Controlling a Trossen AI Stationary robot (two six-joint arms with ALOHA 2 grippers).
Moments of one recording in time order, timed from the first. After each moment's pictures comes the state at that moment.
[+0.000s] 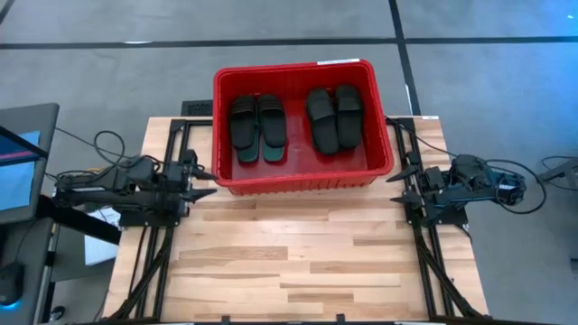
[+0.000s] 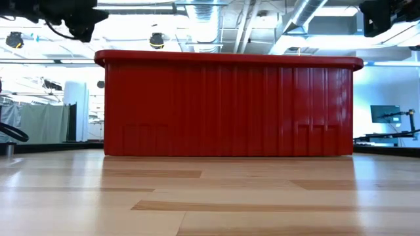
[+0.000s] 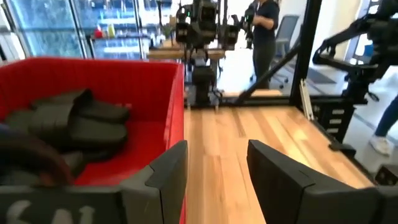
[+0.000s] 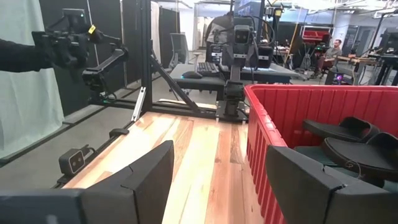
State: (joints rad) left arm 0.00 0.26 0.42 -0.21 0.00 0.01; right arm 0.08 0.00 0.44 -0.47 -0.11 -0.10
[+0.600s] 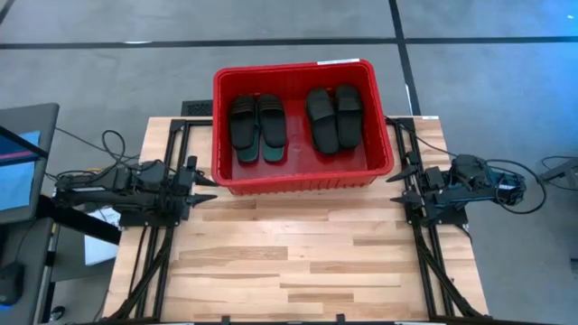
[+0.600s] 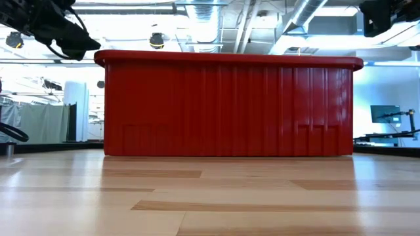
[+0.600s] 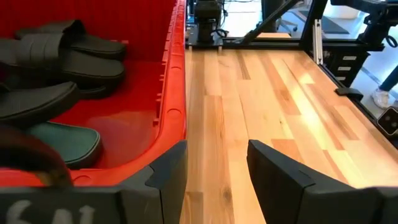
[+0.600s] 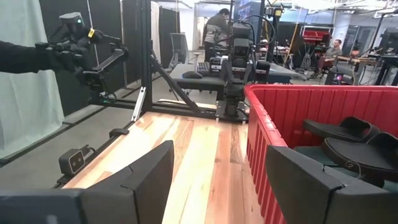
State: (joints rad) left arm 0.00 0.26 0.42 -0.45 -0.01 -0.02; right arm 0.08 0.00 0.44 -0.47 -0.11 -0.10
